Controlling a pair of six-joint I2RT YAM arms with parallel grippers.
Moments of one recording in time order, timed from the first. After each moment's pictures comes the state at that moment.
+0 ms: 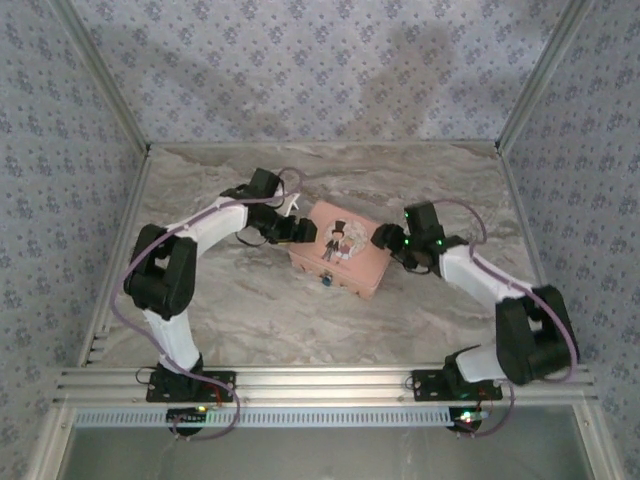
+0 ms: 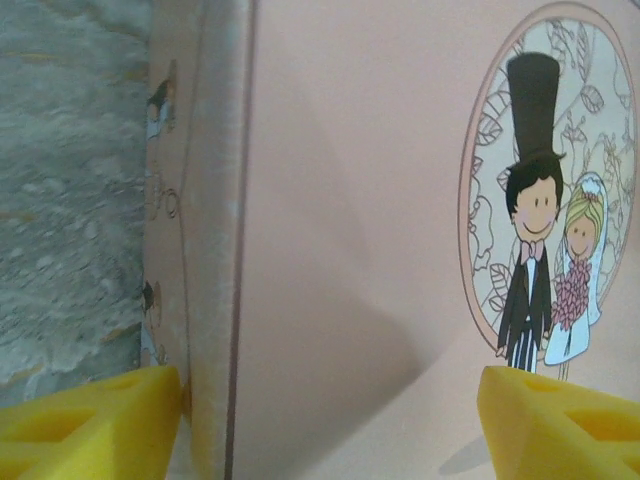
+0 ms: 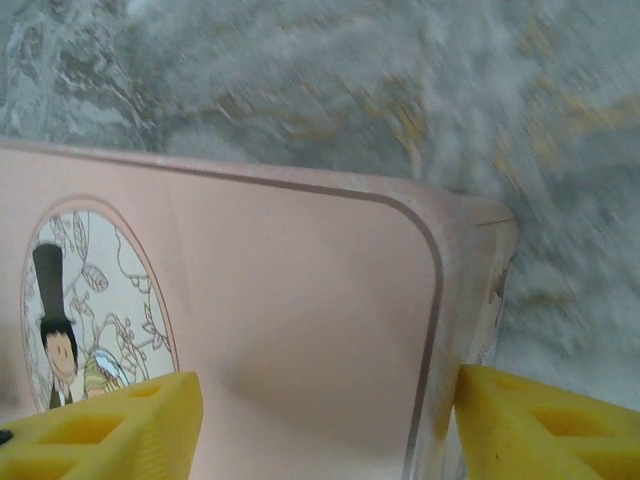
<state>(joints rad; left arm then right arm) -0.45 1.82 1.29 -0.58 0.56 -0.29 0.33 1.43 0.82 -0.27 -0.19 0.82</state>
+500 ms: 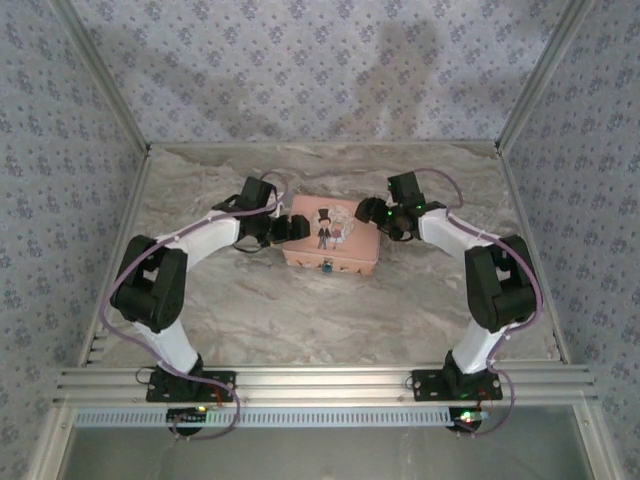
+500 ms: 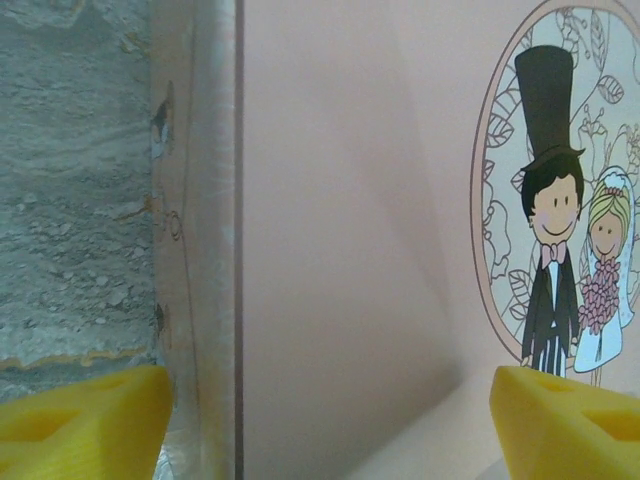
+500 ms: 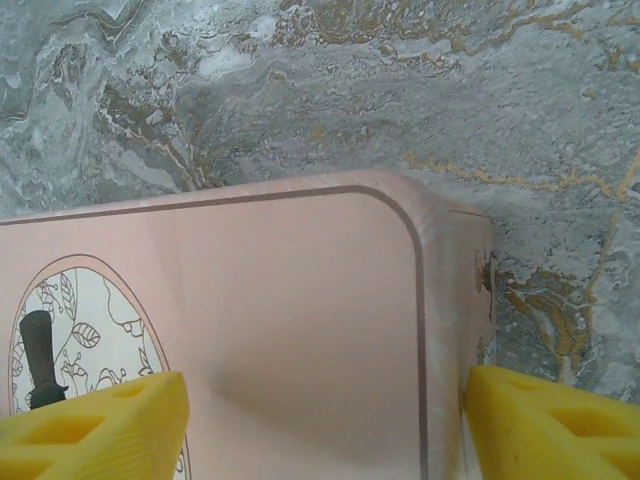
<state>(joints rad) -0.44 1.72 1.13 -0.38 0.39 -0.53 0.33 1.71 1.10 -0.28 -0.22 0.69</state>
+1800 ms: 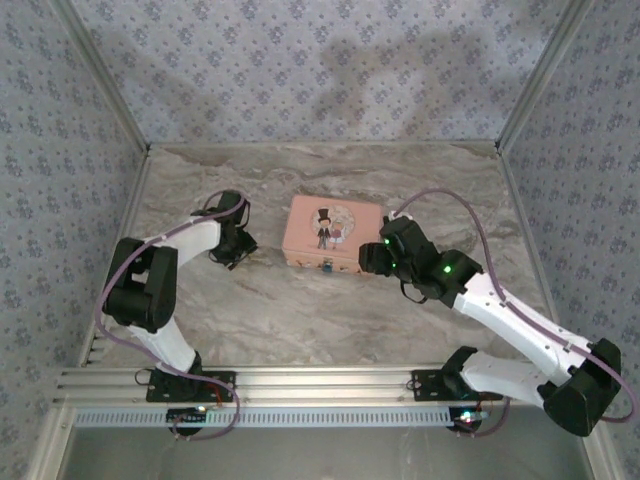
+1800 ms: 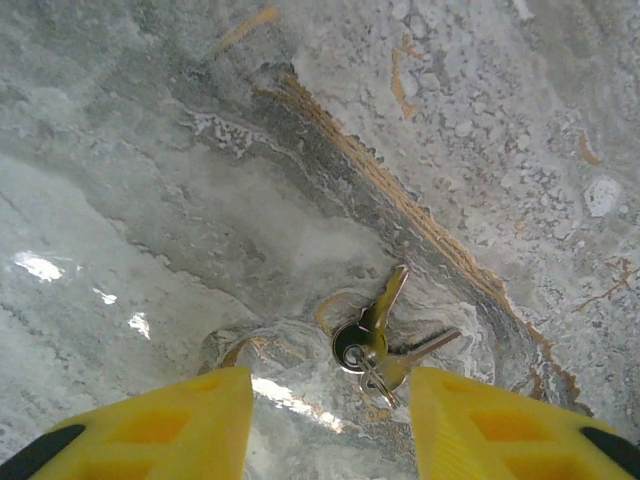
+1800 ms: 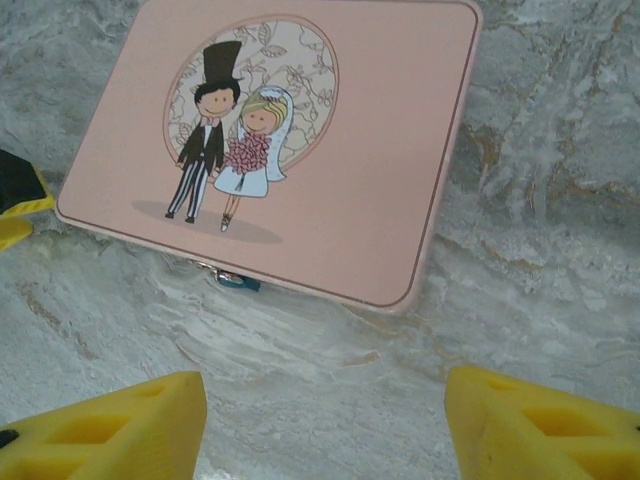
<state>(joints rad) -0.29 1.71 1.02 -0.61 -0.01 -0.97 0.75 1.06 0.93 -0.69 0.21 0.61</state>
